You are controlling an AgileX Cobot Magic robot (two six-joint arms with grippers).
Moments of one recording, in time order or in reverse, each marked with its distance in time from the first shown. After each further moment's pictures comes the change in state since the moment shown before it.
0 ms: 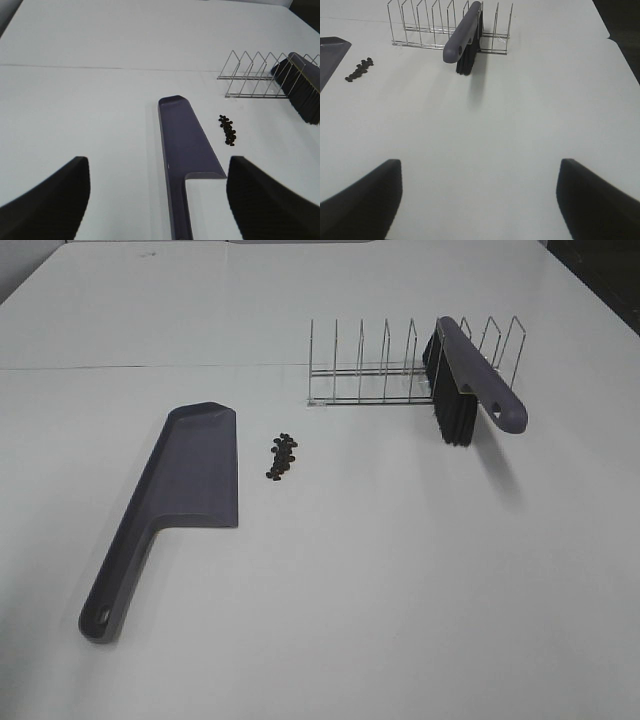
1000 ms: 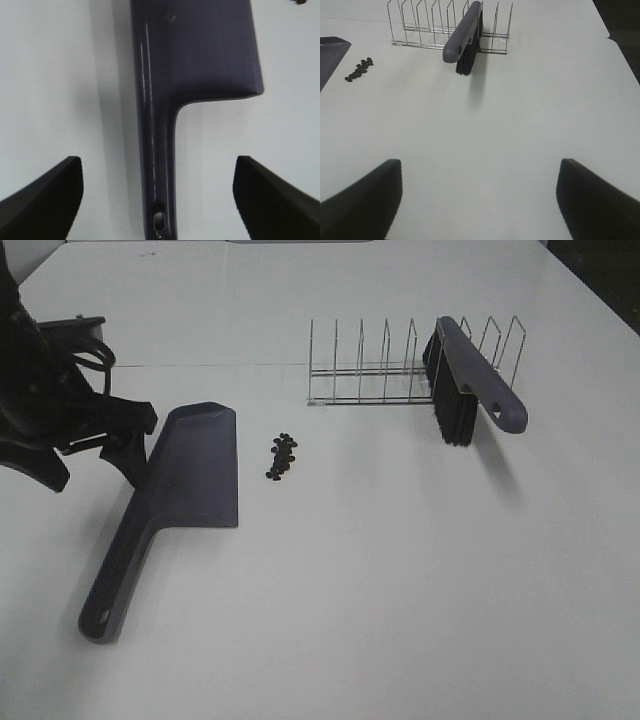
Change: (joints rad) left arm -0.253 1.244 -0.647 0.194 0.316 -0.296; right arm 0.000 0.000 0.000 0.000 0.000 0.000
